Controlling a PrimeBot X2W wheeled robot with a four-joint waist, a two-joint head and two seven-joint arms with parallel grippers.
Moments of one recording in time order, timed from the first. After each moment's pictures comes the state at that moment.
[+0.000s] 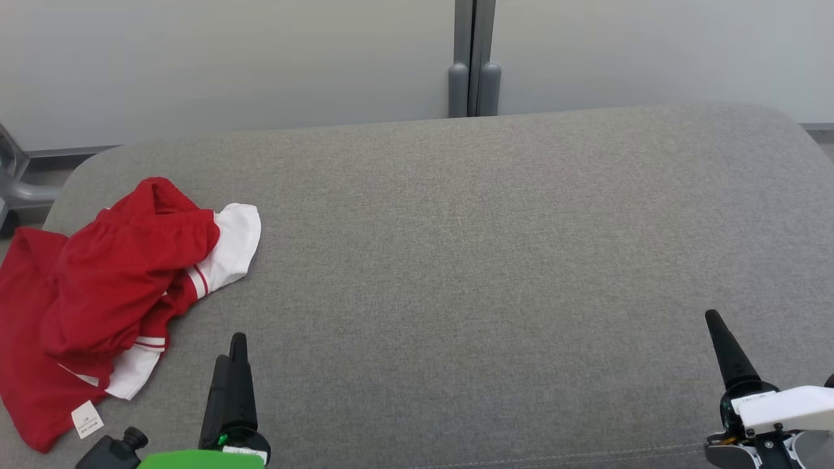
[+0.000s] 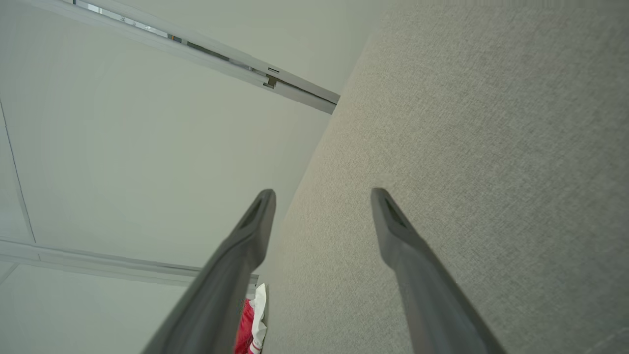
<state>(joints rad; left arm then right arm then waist) 0.13 0.05 -0.15 0.00 -1.16 -0.06 -0.20 0.06 -0.03 -0.21 0.08 1.20 0.13 0.16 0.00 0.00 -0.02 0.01</state>
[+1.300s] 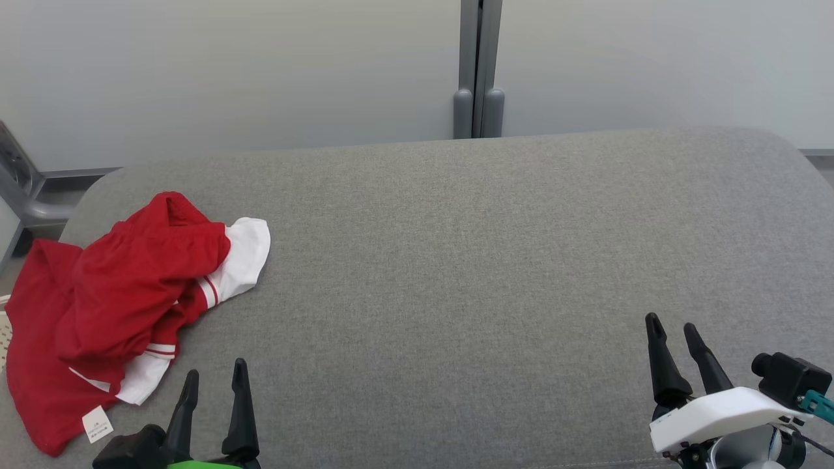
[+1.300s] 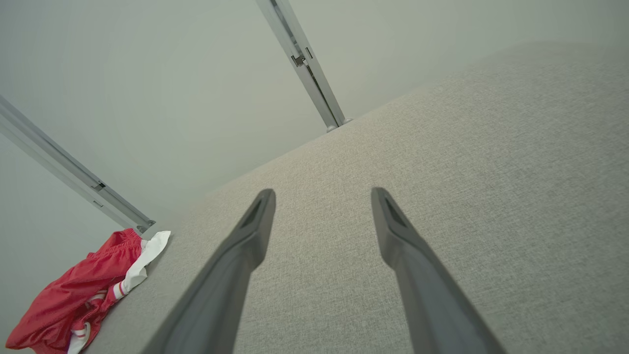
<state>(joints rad) 0.13 0.14 -0.15 0.09 -0.53 0.03 -0.23 0.06 -0.04 -0.03 0.08 0.55 0.13 -0.06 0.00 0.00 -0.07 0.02</state>
